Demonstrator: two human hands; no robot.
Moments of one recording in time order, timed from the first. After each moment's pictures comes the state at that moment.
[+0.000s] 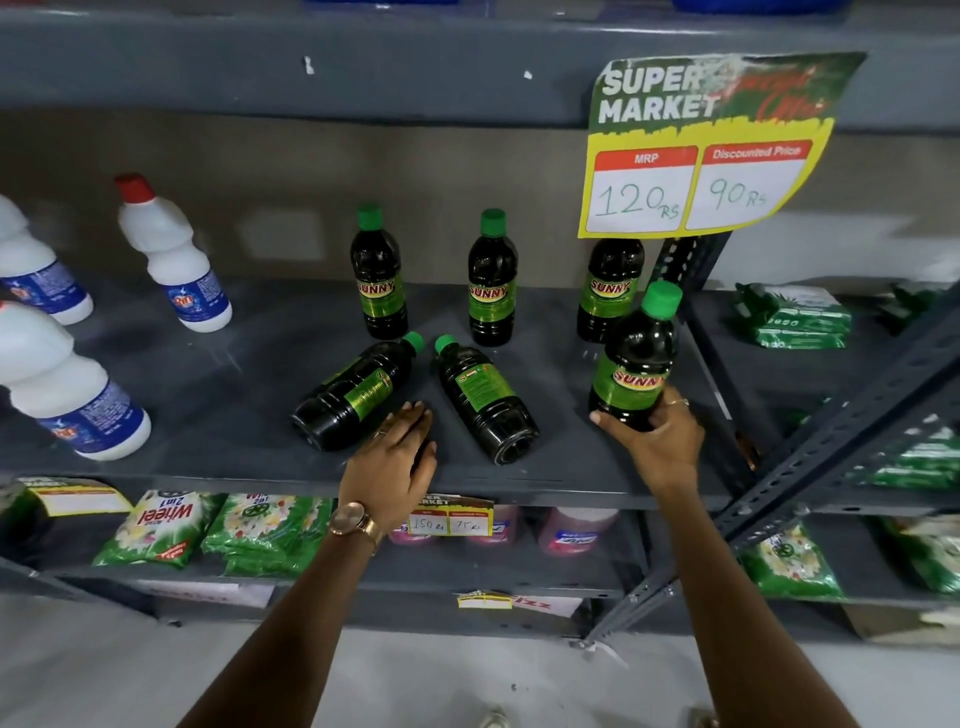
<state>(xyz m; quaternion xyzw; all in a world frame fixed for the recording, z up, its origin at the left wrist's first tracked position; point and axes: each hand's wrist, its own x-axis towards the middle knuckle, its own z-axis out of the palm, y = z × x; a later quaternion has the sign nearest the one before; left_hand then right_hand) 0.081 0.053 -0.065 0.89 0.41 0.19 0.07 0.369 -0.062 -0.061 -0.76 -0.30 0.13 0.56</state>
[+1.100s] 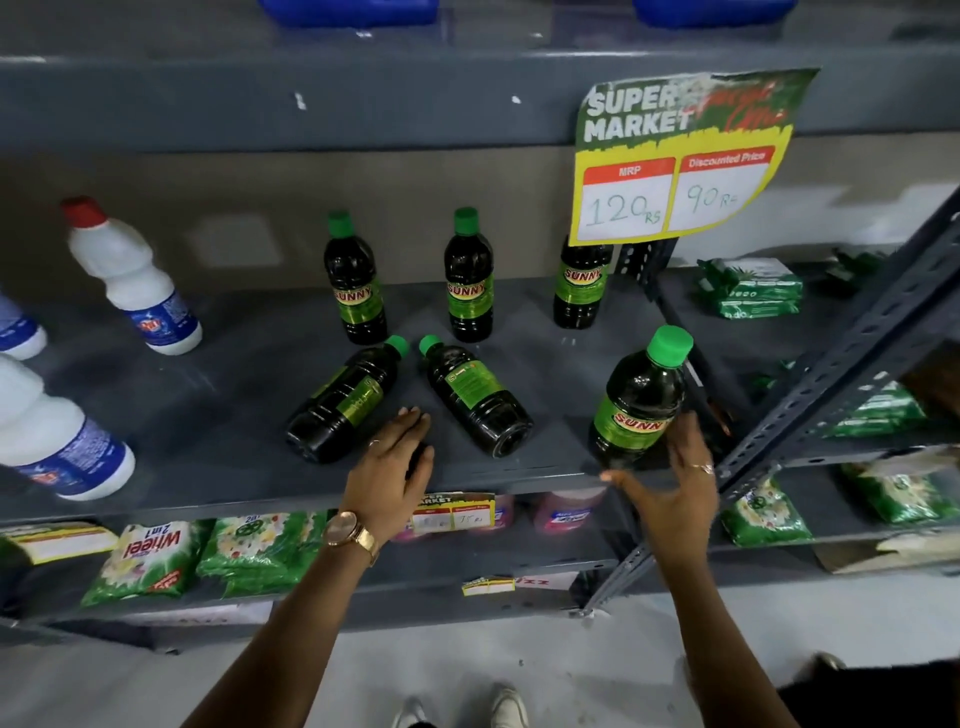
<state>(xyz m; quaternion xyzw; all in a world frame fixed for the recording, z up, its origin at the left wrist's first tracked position) 0.072 0.051 -0.054 0.88 0.38 0.20 0.19 0.313 -0.142 -0.075 -0.78 -0.28 0.07 0.55</state>
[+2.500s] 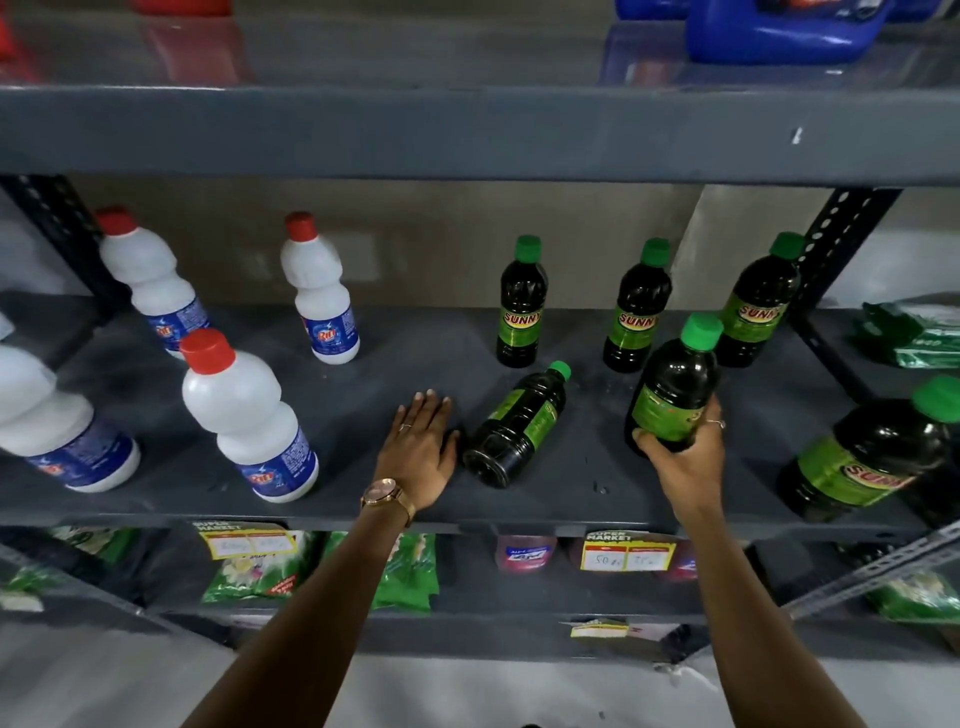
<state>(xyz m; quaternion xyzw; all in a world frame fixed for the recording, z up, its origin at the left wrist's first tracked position) -0.048 0.194 -0.076 0.89 0.40 0.17 0.11 0.212 0.027 -0.056 -0.73 -0.28 0.12 0.61</state>
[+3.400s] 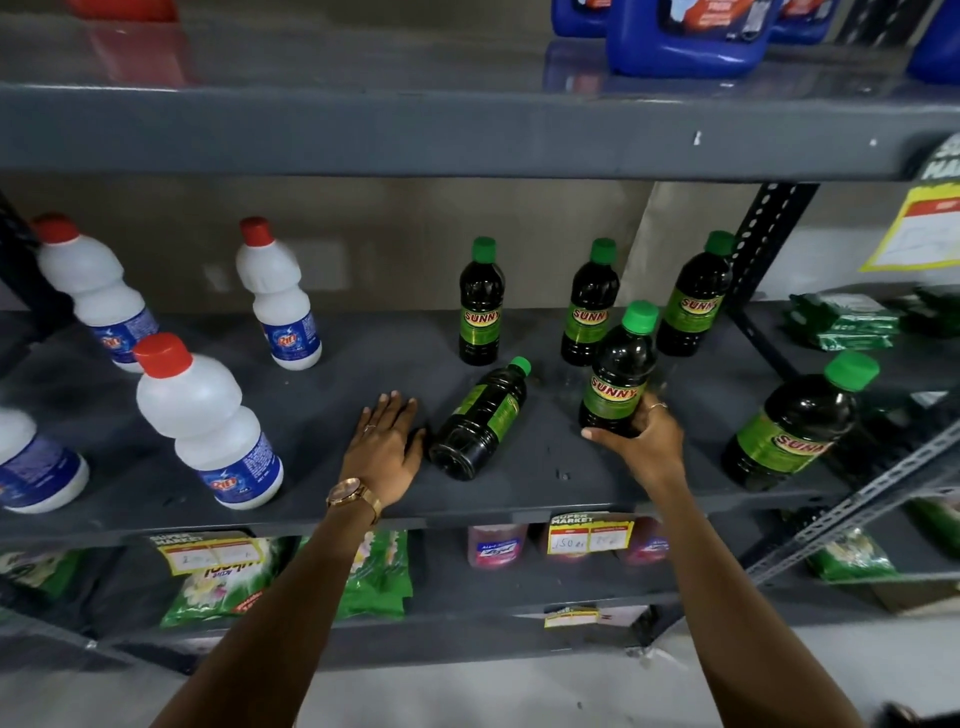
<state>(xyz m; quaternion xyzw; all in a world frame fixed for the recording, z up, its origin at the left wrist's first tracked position) -0.049 0.201 -0.075 0.89 0.40 0.17 0.12 0.232 0.023 -0.058 -0.77 -0.31 0.18 0.53</state>
